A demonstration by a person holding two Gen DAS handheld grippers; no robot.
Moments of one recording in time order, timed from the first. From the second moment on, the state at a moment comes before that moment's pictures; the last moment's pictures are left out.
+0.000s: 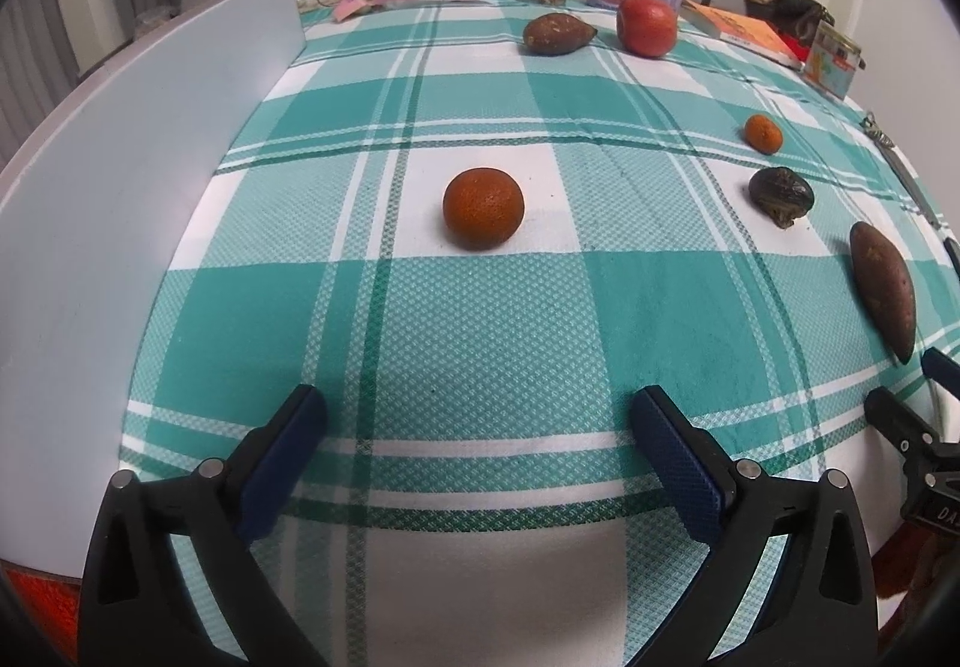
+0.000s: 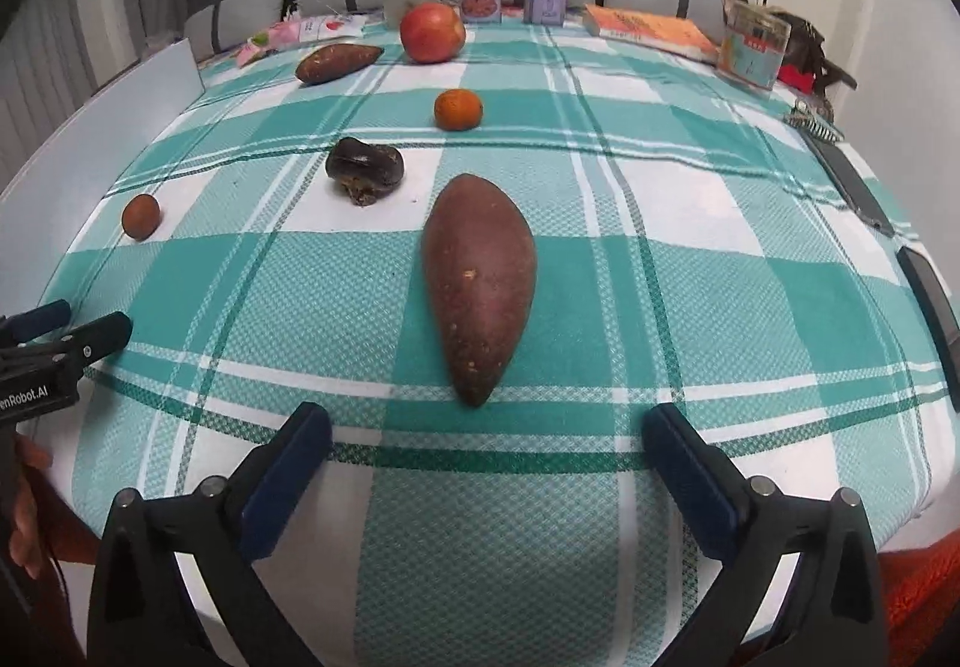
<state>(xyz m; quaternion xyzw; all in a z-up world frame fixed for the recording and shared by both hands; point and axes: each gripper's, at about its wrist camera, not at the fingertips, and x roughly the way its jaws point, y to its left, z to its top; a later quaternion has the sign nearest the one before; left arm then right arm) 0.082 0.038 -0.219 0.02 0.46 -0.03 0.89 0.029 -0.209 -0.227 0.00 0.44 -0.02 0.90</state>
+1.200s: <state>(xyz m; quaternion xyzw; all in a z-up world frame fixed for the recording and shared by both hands) 0.194 0.043 -0.178 0.03 0.58 -0.15 0.80 0.122 -0.280 -0.180 0.18 0.62 0.09 0.76</state>
